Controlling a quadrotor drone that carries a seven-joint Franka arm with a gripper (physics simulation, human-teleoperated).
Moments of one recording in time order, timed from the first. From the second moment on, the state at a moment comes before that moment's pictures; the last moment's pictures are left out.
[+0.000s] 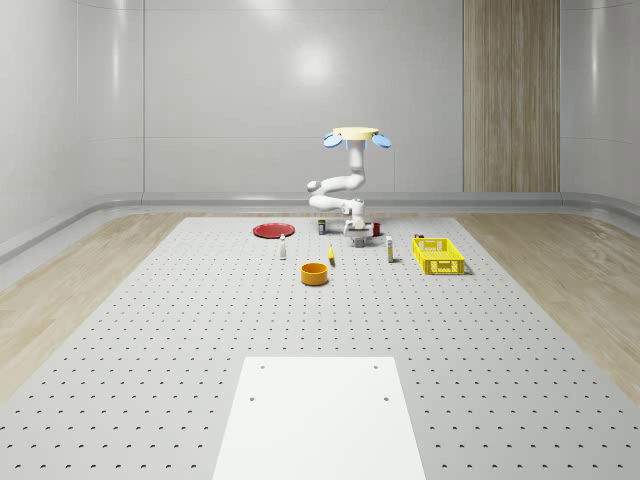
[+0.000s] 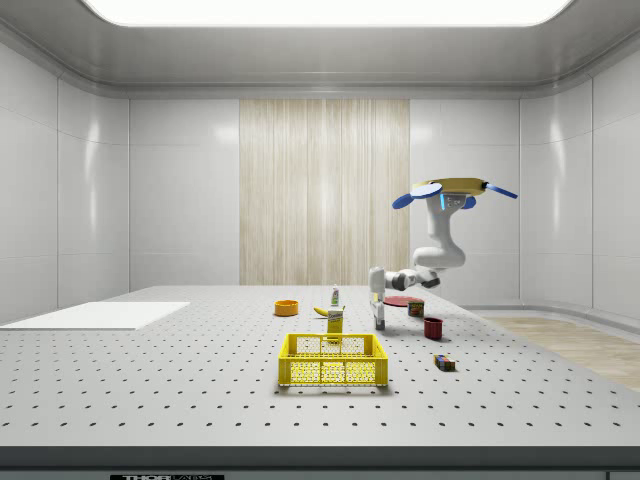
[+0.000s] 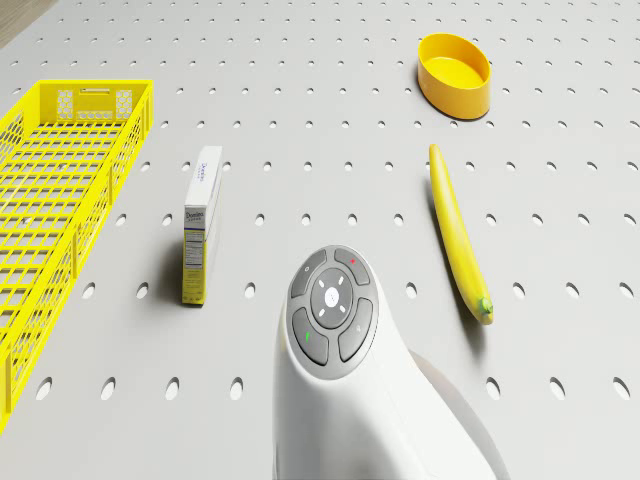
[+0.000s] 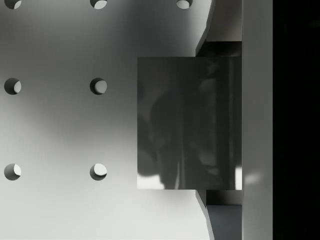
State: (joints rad) arm -1.16 -1.33 1.10 -2.74 -2.09 1.52 1.59
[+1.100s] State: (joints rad) arm -1.17 -1.36 1.23 -2.78 -1.96 1.49 1.62
